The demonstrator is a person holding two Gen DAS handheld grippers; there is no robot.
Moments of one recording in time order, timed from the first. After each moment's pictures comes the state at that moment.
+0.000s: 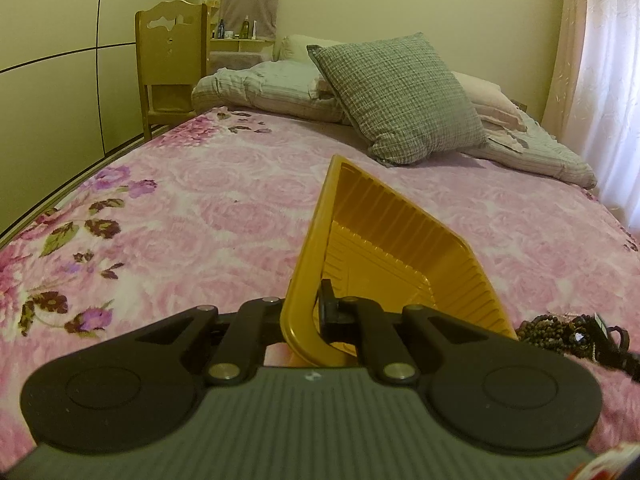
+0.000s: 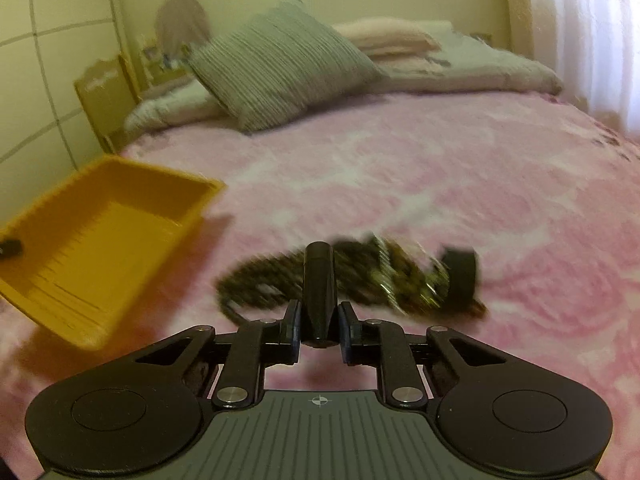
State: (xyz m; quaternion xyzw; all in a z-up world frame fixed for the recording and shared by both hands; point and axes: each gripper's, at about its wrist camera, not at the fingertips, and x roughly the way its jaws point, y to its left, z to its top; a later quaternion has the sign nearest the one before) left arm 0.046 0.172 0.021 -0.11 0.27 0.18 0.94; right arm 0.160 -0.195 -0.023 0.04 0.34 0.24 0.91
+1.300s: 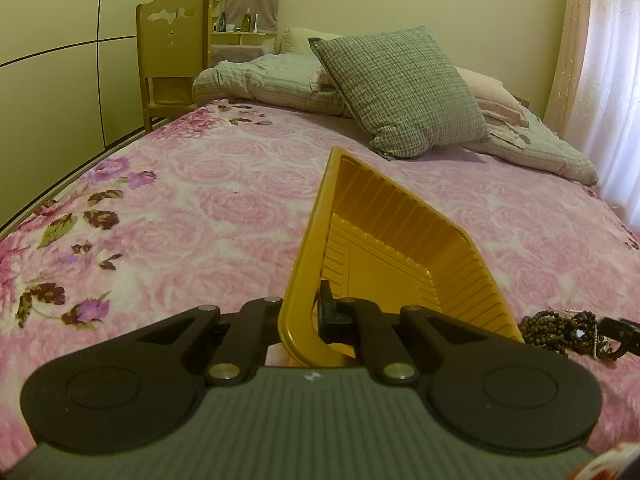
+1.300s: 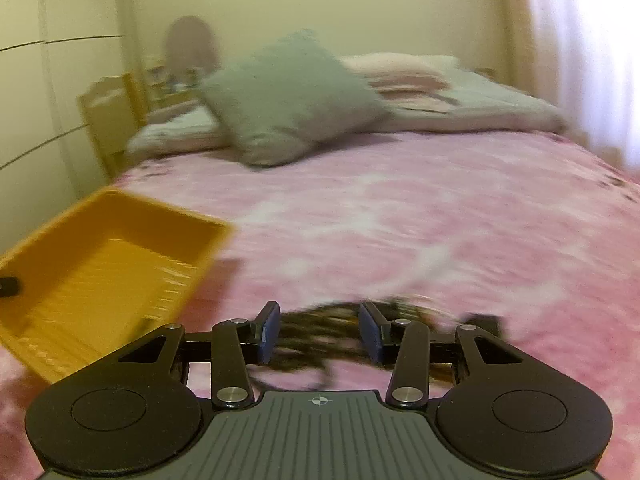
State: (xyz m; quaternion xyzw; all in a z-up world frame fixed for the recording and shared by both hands) left arm 0.047 0.171 0.016 -0.12 0.28 0.18 0.94; right arm 0.181 -0.179 -0.019 0.03 0.30 0.22 0.93
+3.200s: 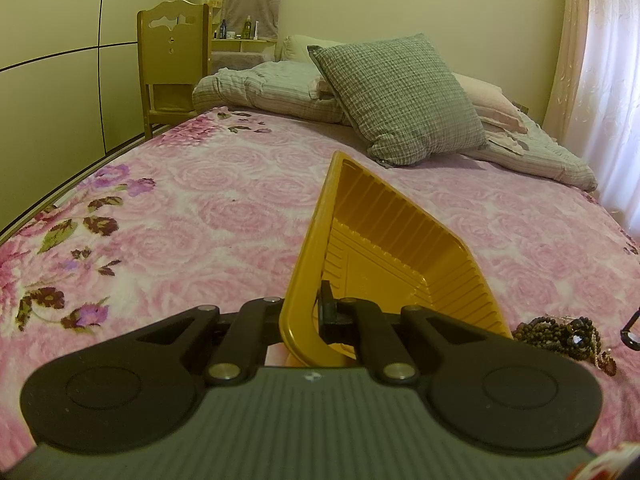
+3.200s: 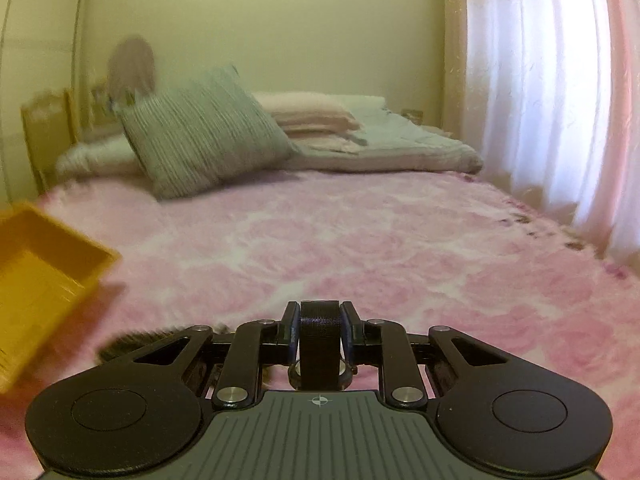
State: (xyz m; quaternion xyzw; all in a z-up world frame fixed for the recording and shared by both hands) left arm 0.047 0.168 0.022 -0.12 0.27 0.18 0.94; right arm 0.177 -0.261 -0.005 0.00 0.23 0.14 0.96
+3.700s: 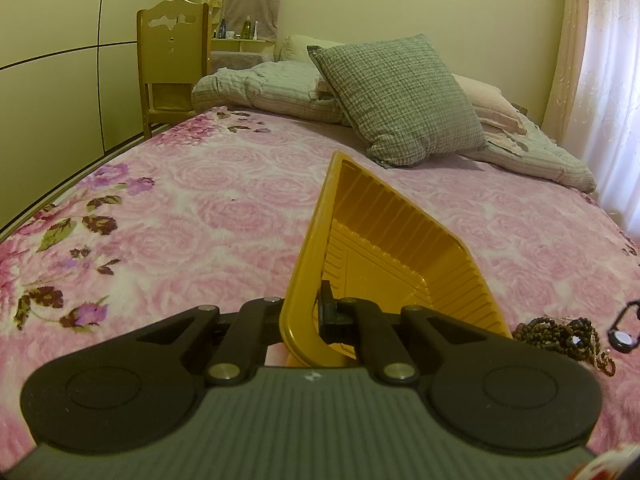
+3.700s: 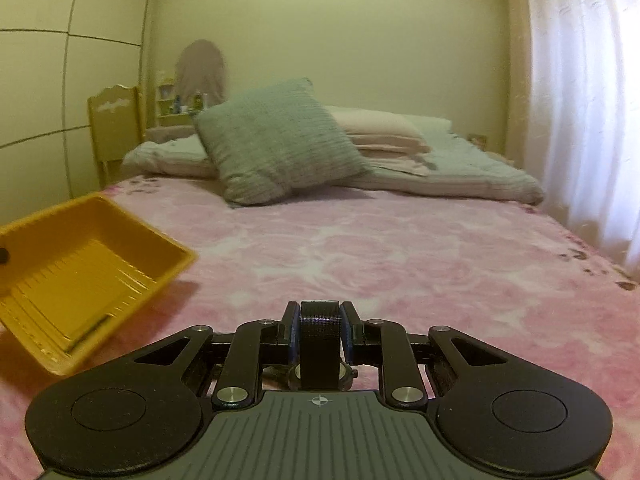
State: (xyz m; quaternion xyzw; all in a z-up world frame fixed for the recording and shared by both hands) left arm 0.046 0.168 0.023 -0.12 0.27 0.18 0.94; right arm 0.155 -0.223 0.004 -0.03 0.21 0.23 0.95
